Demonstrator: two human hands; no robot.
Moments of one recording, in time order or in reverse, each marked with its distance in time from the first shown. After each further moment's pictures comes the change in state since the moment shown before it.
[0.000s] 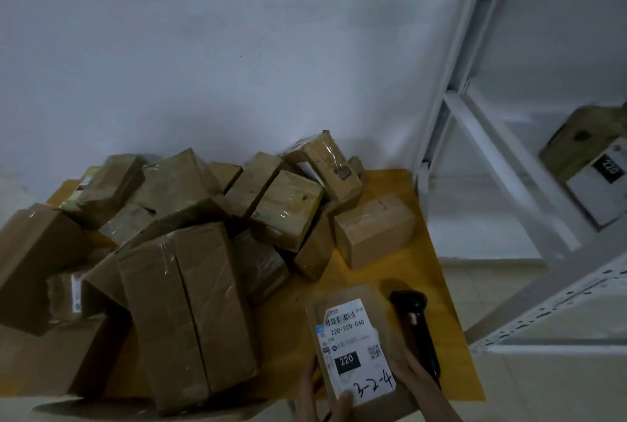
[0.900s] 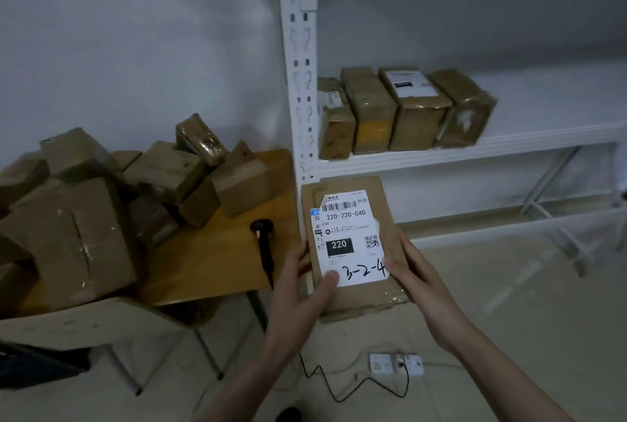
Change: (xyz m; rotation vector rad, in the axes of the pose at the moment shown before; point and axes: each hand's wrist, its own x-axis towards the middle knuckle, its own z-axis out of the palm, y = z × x) left_hand -0.258 0.067 0.227 0.060 -0.188 0.519; right_hand -0.307 0.007 -0.244 0.218 0.170 -0.422
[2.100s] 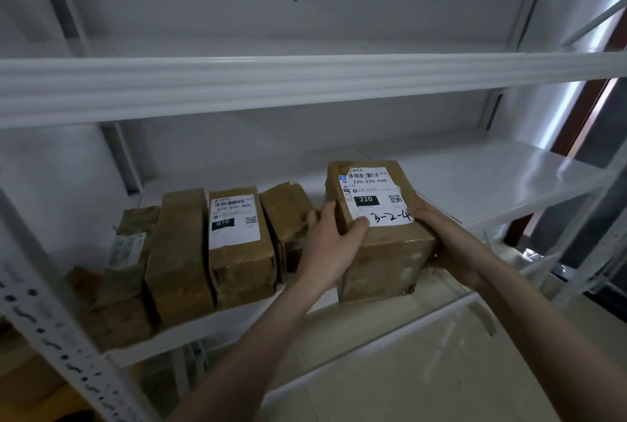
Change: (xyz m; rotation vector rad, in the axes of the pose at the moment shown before) left_hand 0.273 0.182 0.327 0.169 -0.295 0.201; right_hand 0.191 -0.171 -0.337 -0.144 0.298 0.001
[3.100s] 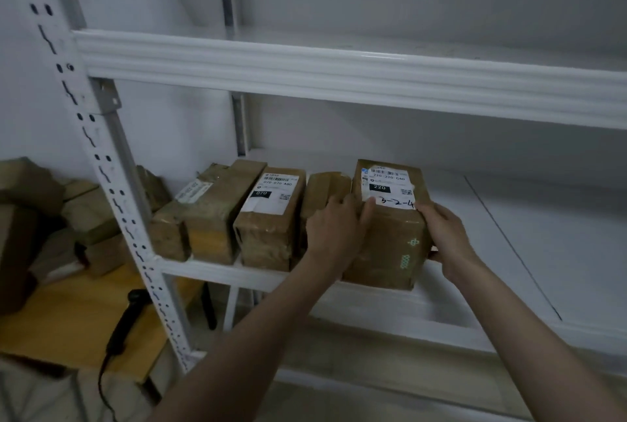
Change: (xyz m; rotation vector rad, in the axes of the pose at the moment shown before) left_hand 0.060 -0.011 0.024 1.061 0.520 -0.112; right_hand 0.121 -0.014 0.016 -0.096 -0.171 -0.127
